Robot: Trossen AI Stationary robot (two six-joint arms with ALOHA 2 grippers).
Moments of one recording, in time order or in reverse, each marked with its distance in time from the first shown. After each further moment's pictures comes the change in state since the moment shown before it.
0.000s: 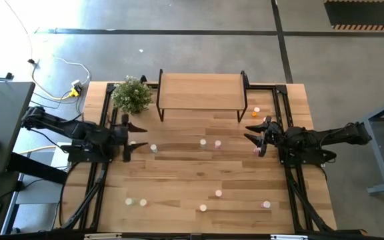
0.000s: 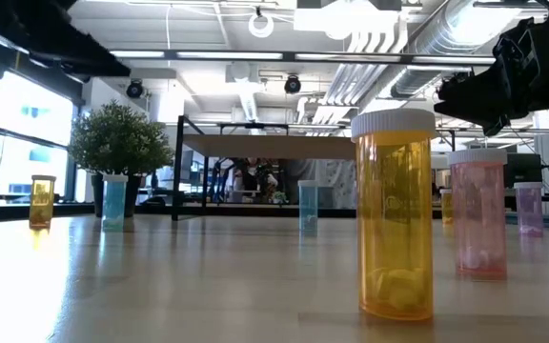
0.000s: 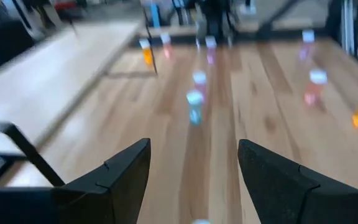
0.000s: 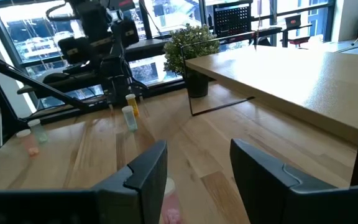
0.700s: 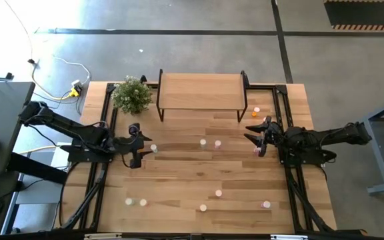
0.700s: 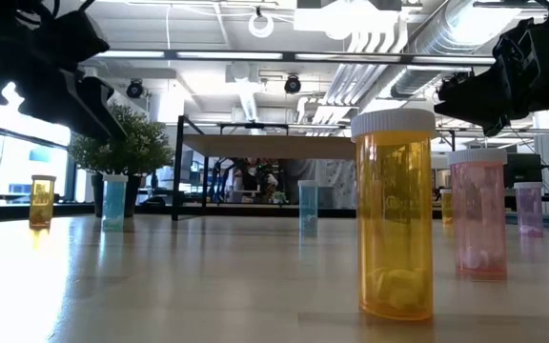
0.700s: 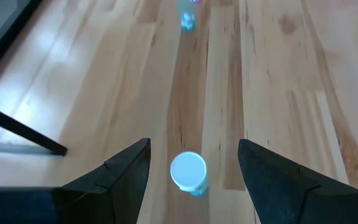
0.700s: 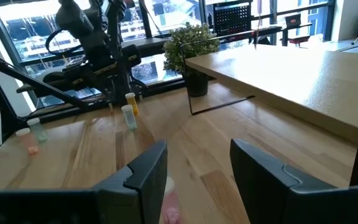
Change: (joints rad) left arm 0.000 0.343 0.000 -0.022 0.024 -0.114; right arm 0.000 0.000 0.000 -0.006 0.000 0.000
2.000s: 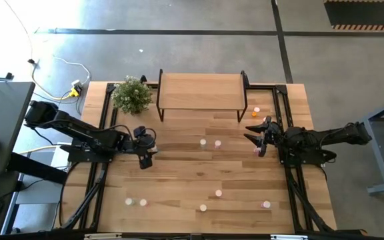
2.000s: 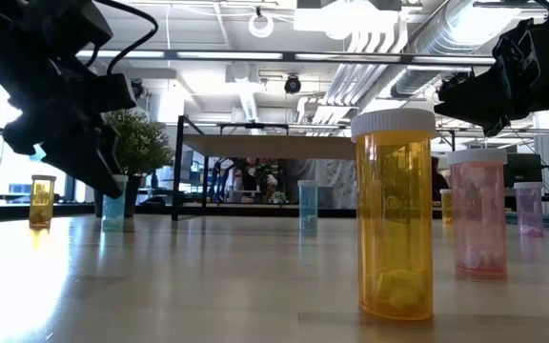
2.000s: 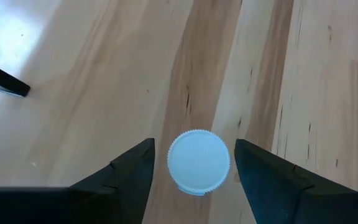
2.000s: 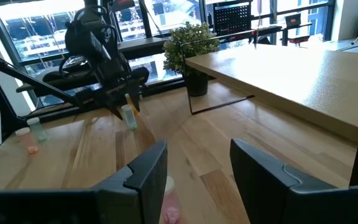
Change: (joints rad) left arm 0.098 0.339 0.001 0.136 0.069 -0.171; right arm 0.000 0.000 0.000 -0.001 0.000 0.000
